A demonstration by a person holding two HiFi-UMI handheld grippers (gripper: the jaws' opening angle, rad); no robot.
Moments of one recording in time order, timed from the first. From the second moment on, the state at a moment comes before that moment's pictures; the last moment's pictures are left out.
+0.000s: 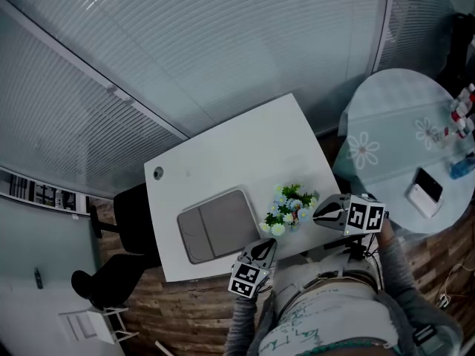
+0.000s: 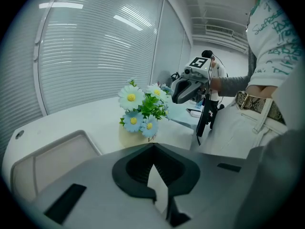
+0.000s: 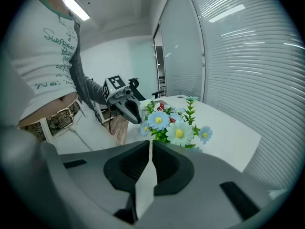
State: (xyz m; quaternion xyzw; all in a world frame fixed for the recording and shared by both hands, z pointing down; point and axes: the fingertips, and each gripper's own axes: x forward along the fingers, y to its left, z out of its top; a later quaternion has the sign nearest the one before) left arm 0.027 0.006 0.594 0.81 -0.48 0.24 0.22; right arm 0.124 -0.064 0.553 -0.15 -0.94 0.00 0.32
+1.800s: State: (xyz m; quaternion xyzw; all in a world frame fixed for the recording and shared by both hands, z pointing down) left arm 0.018 0.023 0.569 0.88 -0.37 0.25 0.16; right arm 0.084 -0.003 0.545 -0.04 -0.95 0.03 0.32
